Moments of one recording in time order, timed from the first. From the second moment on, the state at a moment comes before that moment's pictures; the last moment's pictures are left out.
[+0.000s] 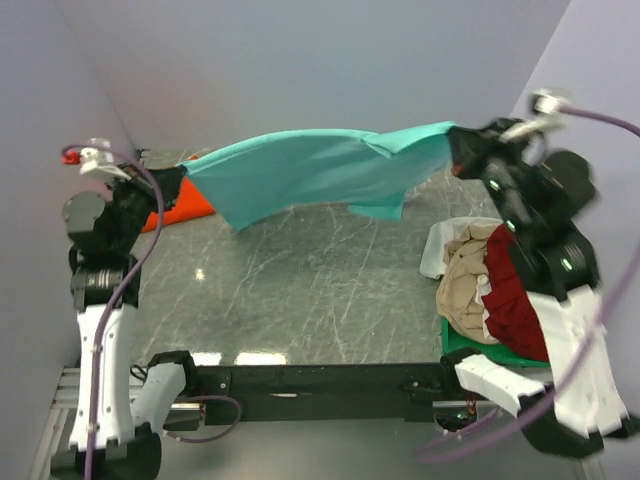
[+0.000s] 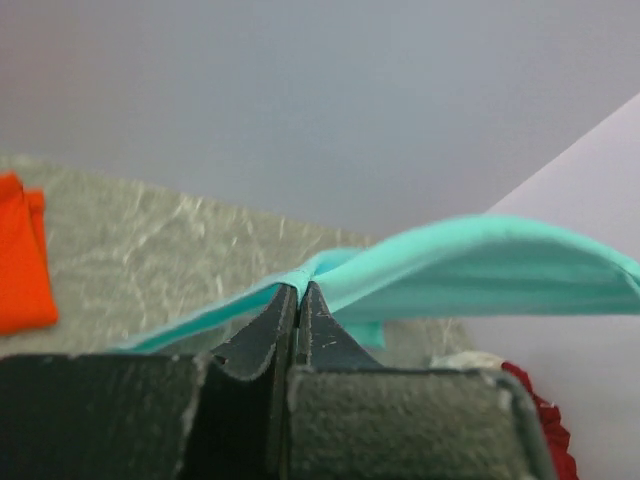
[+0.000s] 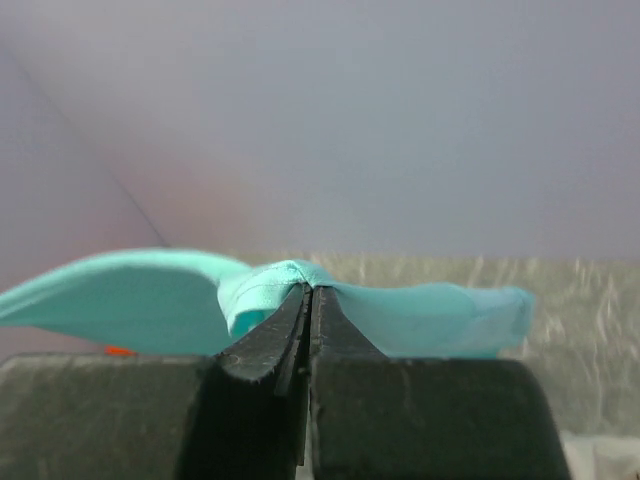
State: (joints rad) left arm 0.13 0.87 1.06 -0.16 0.38 -0.62; right arm 0.32 1.08 1.63 -0.50 0.07 0.28
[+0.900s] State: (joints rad) left arm 0.12 1.02 1.10 -0.04 0.39 -0.65; right arm 0.28 1.27 1.82 -0.36 0.02 0.25
